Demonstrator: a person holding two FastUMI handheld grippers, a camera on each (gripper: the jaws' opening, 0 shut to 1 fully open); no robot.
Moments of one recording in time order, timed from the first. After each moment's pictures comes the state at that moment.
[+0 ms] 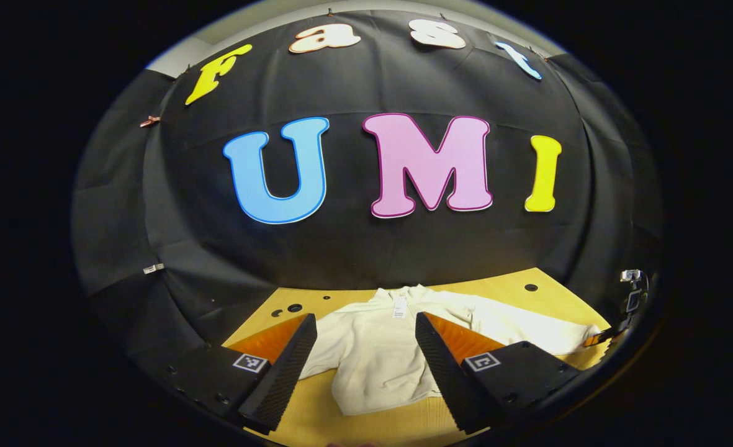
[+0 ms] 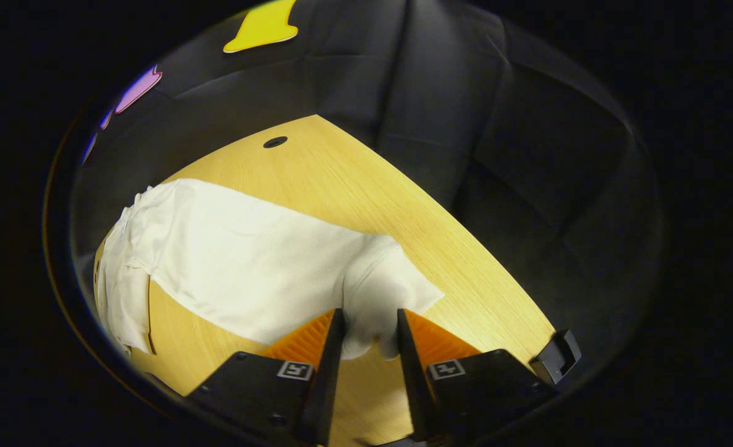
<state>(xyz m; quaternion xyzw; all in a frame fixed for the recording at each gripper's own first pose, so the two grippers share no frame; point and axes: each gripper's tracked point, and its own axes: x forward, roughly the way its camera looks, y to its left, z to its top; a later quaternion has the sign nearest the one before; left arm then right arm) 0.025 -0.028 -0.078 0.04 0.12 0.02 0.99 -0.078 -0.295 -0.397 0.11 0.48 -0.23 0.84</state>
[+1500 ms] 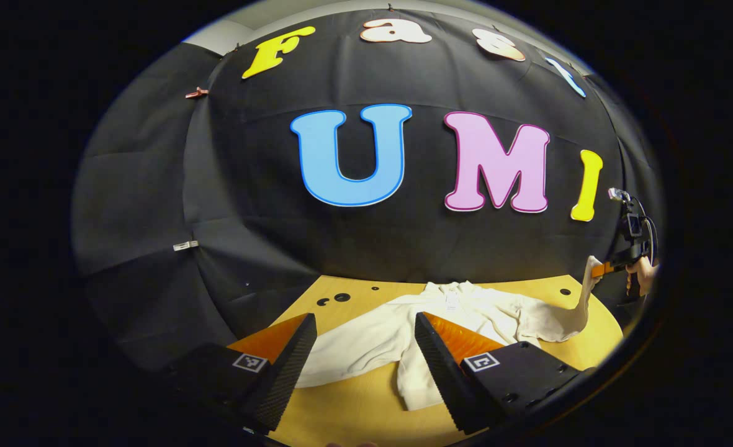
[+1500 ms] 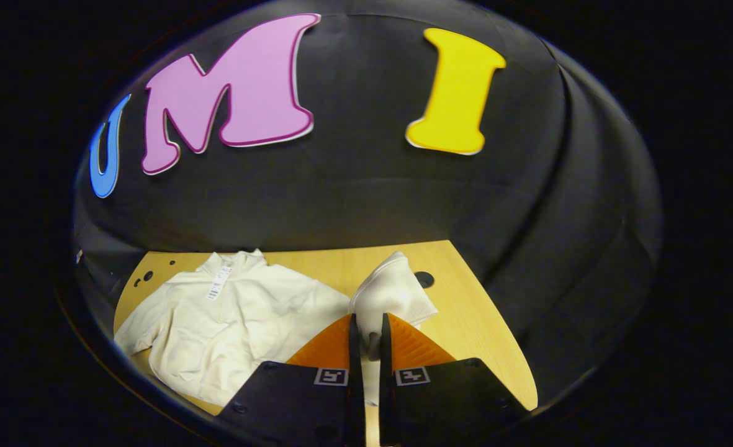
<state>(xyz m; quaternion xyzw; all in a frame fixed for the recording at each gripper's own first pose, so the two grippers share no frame) 0.000 0.124 -0.103 -0.01 0.13 0.10 0.99 0.184 -0.112 -0.212 0.01 0.33 -0.04 0.94</state>
